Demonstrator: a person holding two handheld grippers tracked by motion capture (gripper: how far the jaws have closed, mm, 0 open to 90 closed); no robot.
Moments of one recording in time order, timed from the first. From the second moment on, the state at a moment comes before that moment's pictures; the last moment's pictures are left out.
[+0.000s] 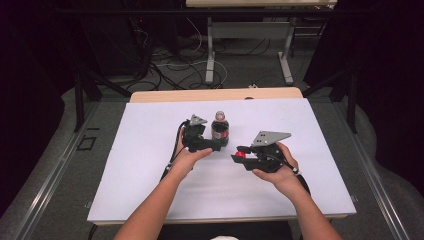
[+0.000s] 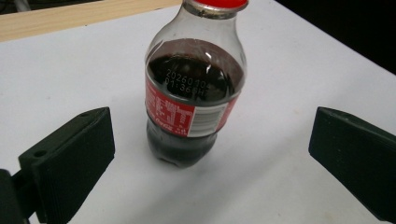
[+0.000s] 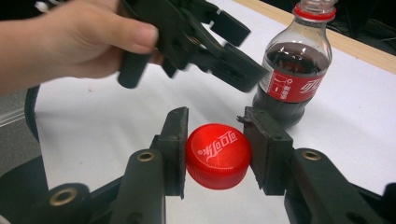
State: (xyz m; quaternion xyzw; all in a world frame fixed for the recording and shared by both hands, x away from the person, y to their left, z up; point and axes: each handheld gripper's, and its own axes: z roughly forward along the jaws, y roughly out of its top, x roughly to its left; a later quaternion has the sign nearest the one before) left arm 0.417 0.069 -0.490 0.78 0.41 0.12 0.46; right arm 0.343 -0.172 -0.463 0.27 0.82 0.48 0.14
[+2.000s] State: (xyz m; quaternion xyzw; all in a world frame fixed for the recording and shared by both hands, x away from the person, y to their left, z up) left arm 0.362 0.161 -0.508 0.74 0.47 0.12 0.47; right arm 0.365 -0.135 -0.535 0.28 0.84 0.45 0.09
